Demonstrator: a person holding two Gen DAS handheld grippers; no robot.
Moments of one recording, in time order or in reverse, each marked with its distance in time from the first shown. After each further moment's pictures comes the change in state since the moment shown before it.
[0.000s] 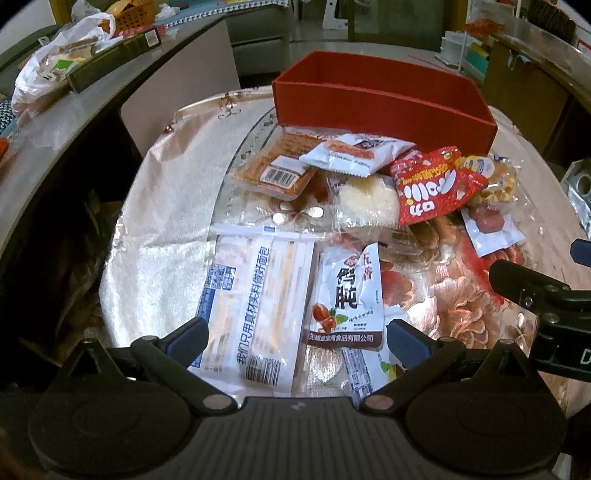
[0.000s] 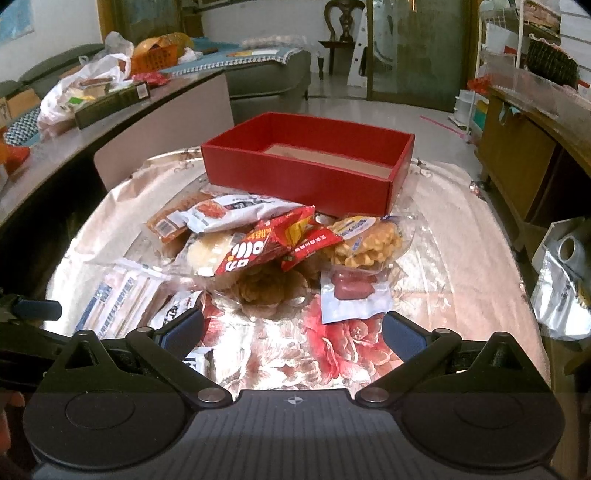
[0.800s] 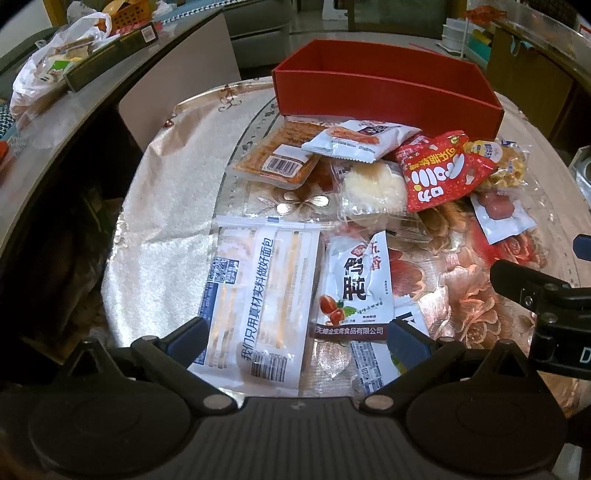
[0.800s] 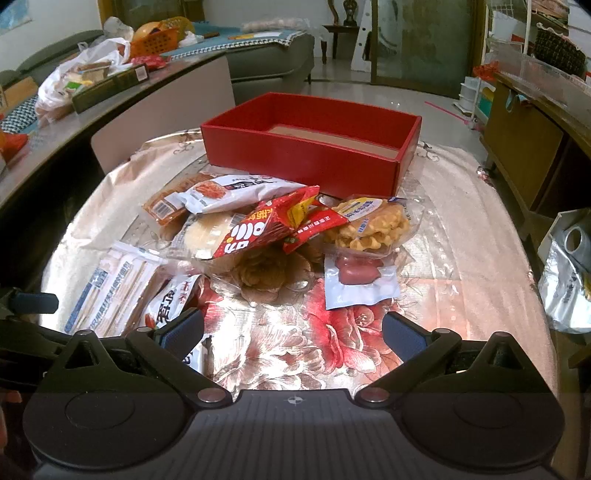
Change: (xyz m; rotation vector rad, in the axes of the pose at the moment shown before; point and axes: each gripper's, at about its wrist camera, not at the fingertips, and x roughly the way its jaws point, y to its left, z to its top) left arm 0.007 -0.002 -0.001 0.028 0.021 0.031; right arm 0.012 0.000 -0.002 -0.005 0.054 0.004
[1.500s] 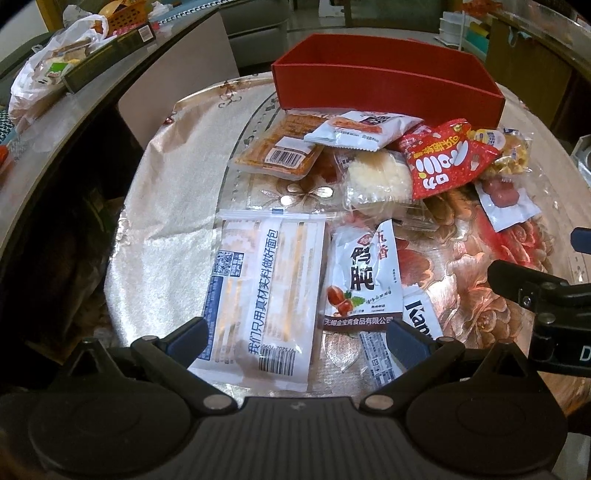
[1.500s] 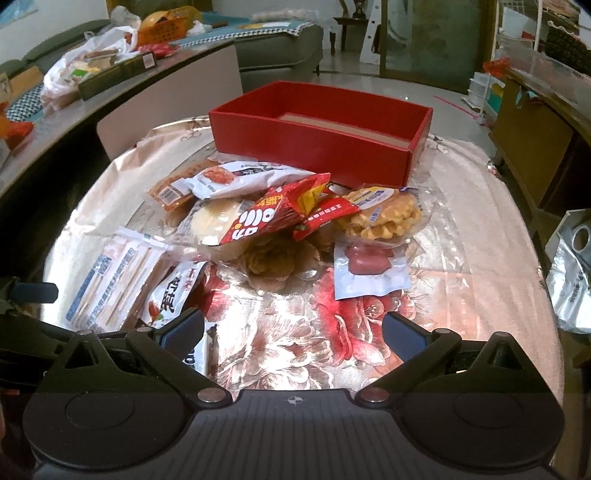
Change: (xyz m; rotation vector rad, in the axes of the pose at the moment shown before) left arm 0.004 0.003 -0.005 0.022 0.009 0.004; right arm 0.006 0.005 -0.004 -0.023 0.032 0.019
